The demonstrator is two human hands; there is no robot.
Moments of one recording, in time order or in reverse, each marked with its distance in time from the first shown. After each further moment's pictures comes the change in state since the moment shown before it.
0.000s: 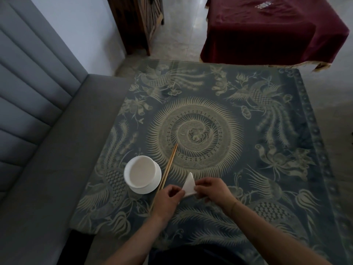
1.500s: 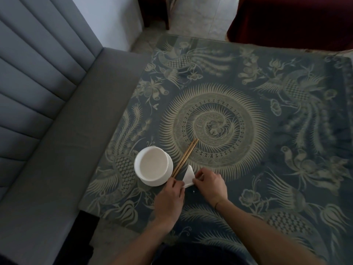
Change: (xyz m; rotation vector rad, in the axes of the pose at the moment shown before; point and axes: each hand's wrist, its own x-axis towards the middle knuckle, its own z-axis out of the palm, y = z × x) left_hand -0.003 -0.012 -0.004 0.770 0.244 0.285; right_hand 0.050 0.000 0.050 -0.634 0.181 -0.101
